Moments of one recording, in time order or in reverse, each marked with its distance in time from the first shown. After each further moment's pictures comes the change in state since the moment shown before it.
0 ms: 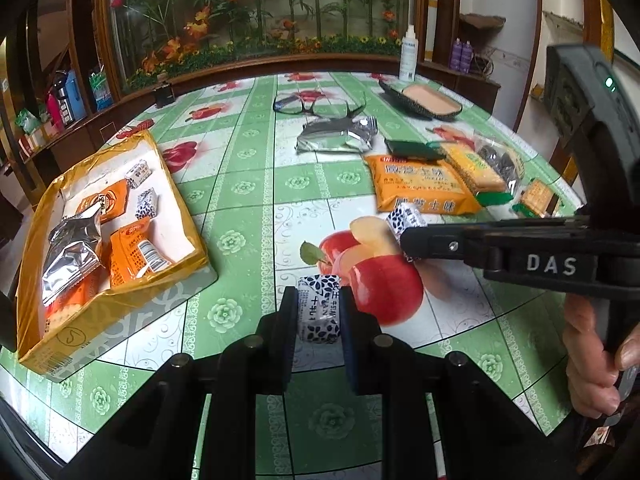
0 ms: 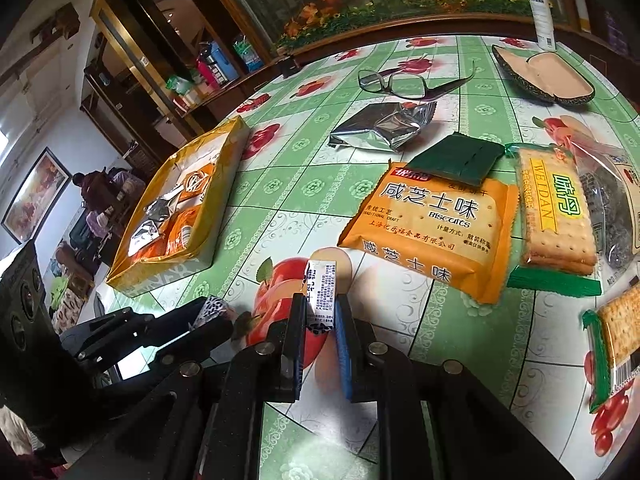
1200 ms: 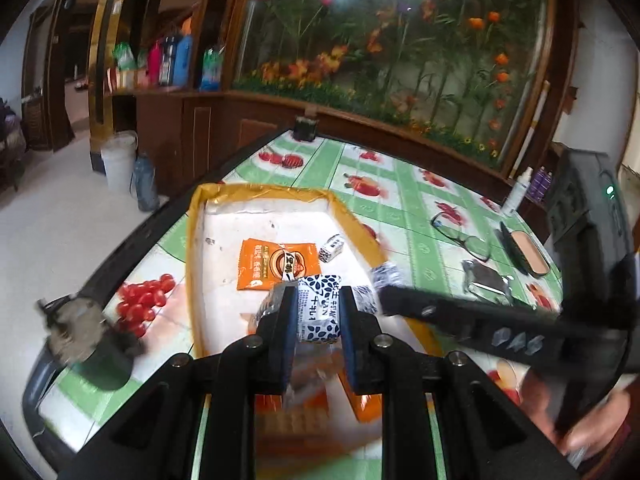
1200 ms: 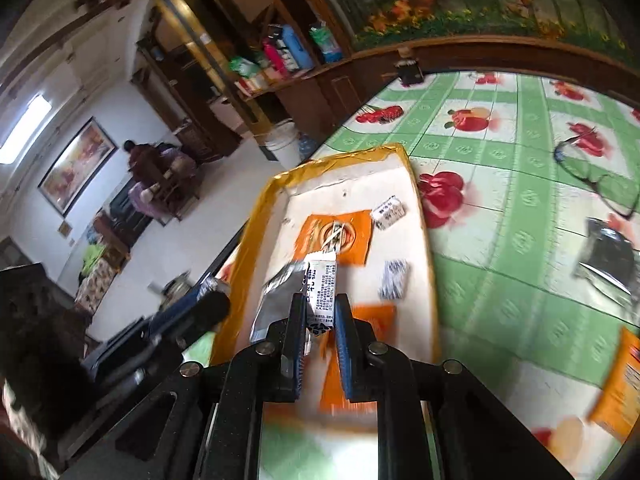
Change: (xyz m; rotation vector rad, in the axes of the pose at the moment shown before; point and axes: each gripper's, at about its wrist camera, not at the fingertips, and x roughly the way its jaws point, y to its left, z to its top) left arm -0.044 0.218 0.036 -0.407 -0.176 0.107; right arm 0.105 0.174 0.094 -0.124 0.046 0.150
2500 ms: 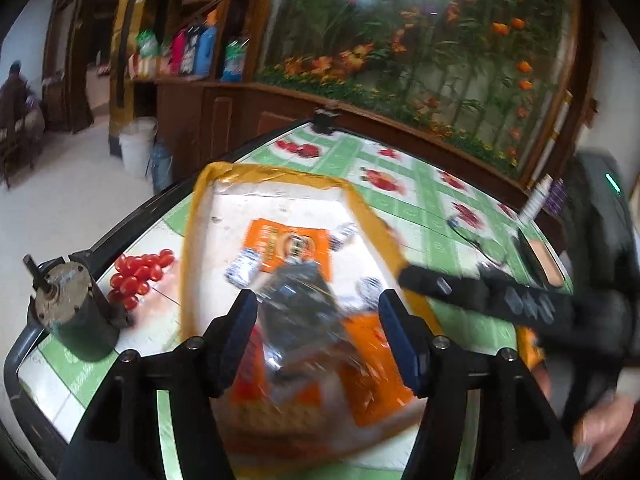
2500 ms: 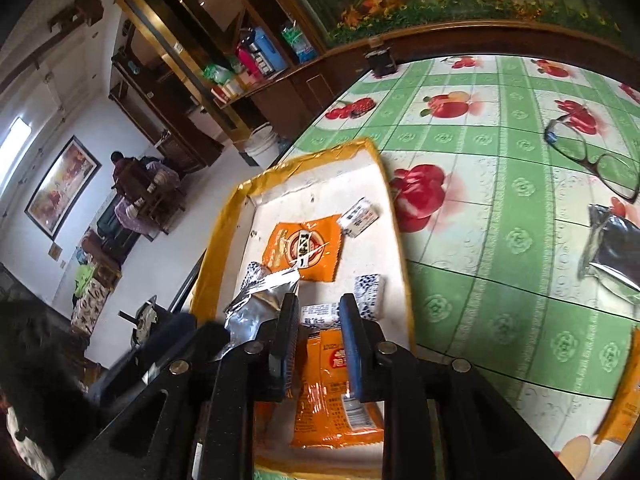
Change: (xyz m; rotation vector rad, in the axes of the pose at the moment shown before) left arm -0.002 -0.019 -0.027 -0.029 -0.022 0.047; right arm 0.012 -0.032 0.009 0.078 -0.019 -0.022
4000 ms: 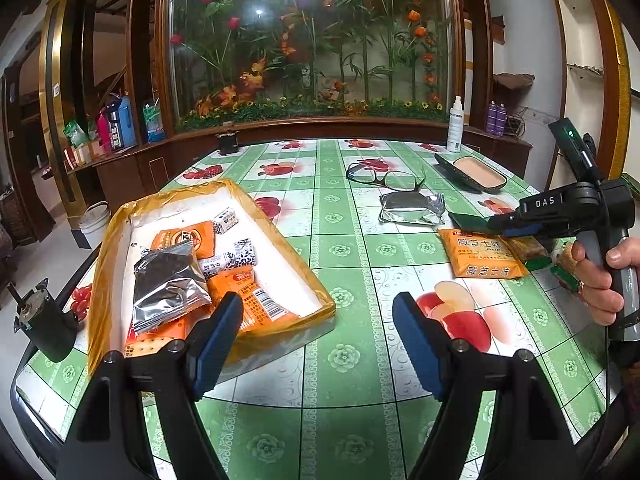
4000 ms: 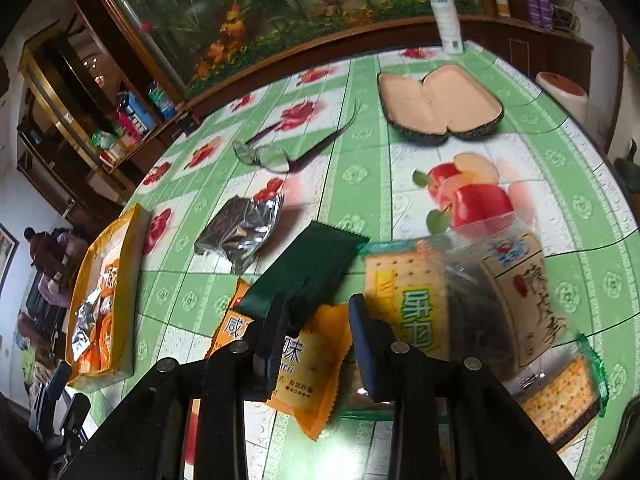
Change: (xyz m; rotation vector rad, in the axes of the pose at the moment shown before) left arm -0.026 -0.107 -0.074 0.356 -0.059 -0.069; right arm -0.158 -0.206 -0.057 0.240 -0.108 -0.333
